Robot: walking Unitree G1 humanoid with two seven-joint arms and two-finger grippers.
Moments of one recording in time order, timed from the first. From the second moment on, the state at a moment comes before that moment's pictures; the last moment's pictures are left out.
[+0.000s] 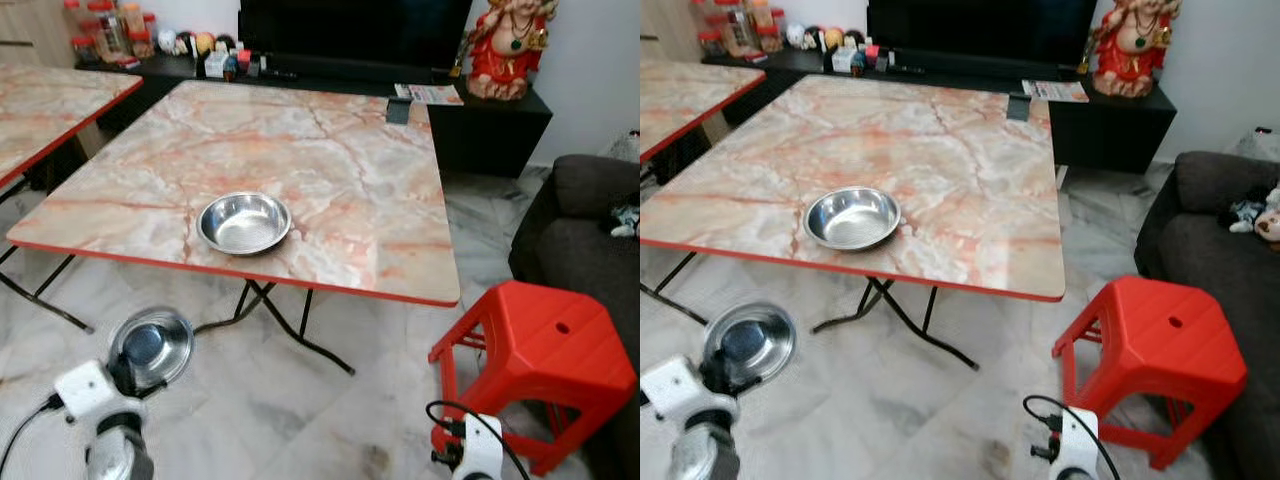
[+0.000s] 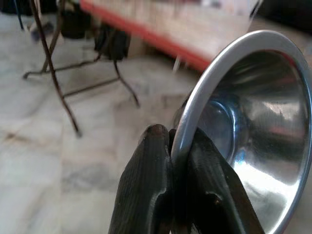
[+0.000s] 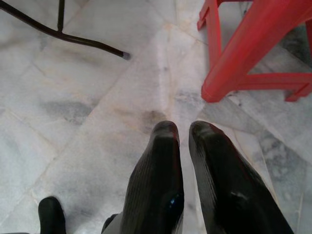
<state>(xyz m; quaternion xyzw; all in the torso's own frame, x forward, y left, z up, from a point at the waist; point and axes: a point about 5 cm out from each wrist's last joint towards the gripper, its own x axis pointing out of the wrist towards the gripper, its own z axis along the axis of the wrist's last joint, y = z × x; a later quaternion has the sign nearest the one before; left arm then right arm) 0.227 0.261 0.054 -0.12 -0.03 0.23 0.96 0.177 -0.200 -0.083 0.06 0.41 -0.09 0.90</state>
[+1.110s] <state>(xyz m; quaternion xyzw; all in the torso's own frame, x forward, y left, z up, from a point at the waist) 0.382 0.200 0.212 -0.24 -0.07 0.04 0.97 0.182 -0.193 -0.081 0.07 0.41 -0.08 0.91</state>
